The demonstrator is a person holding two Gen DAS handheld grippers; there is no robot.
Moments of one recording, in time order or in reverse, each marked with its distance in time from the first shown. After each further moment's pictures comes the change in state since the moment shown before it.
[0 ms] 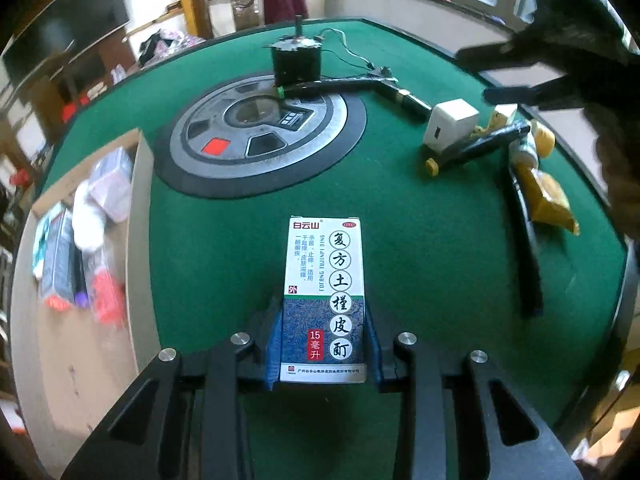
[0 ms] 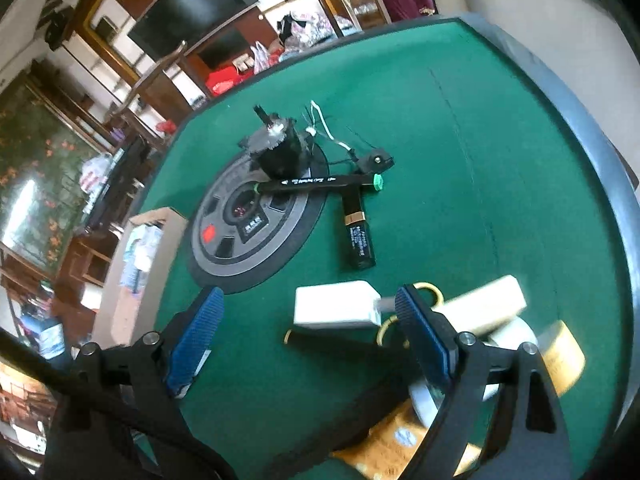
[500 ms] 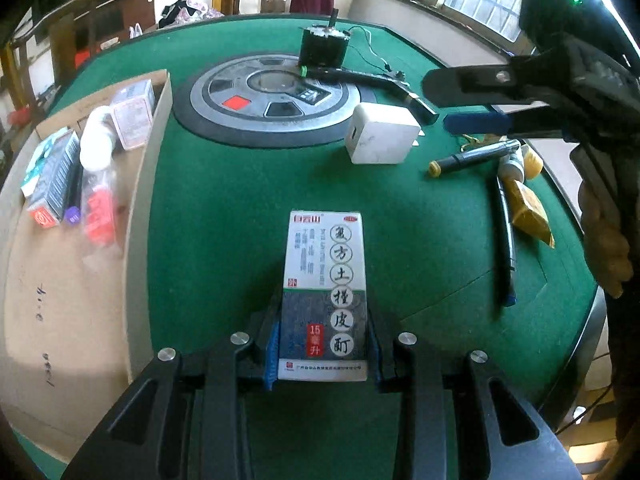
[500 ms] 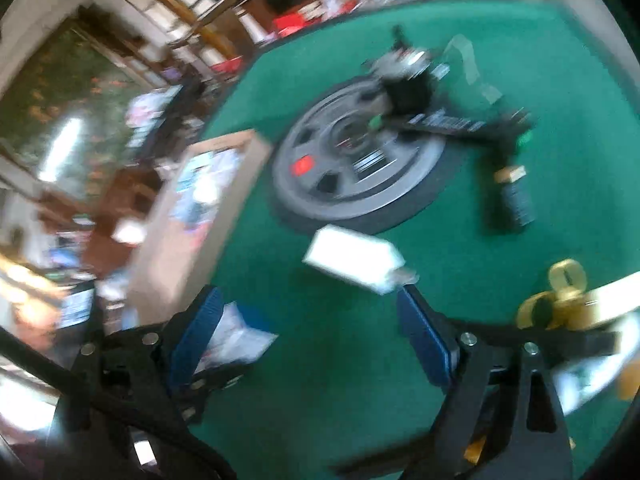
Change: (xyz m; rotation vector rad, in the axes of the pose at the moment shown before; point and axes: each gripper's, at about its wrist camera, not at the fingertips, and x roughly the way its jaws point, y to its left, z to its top) left arm -0.012 0.014 -0.030 -0.161 -0.015 -0.094; right arm 0.026 0.068 -0.026 -0.175 0.131 0.115
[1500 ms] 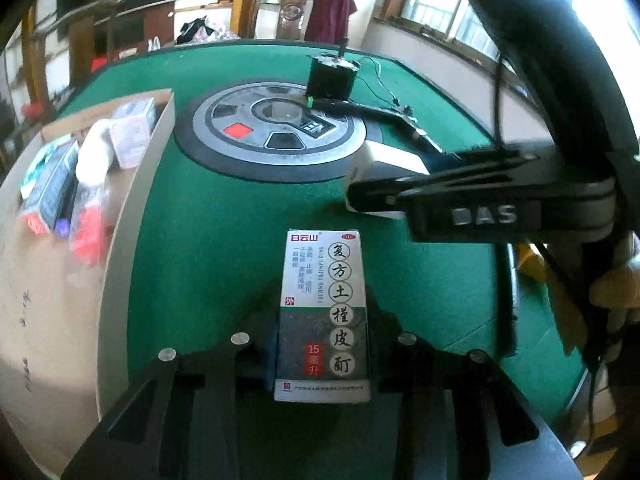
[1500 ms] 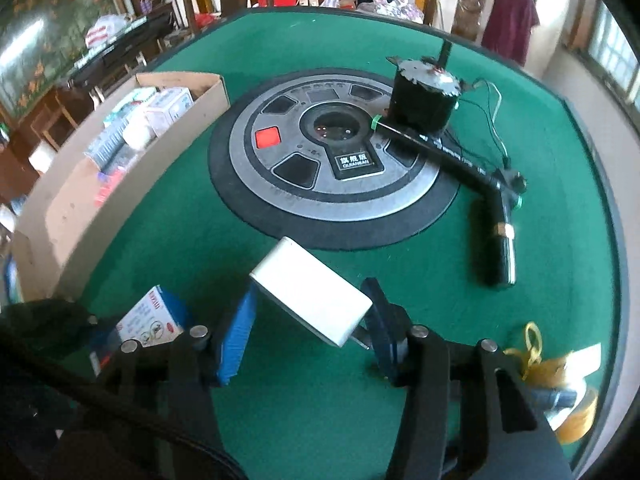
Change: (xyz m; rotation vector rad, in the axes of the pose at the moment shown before) left arm 0.004 -0.003 0.008 -0.074 -0.119 0.000; right arm 0.048 0.034 -0.003 -0.248 0.057 -0.318
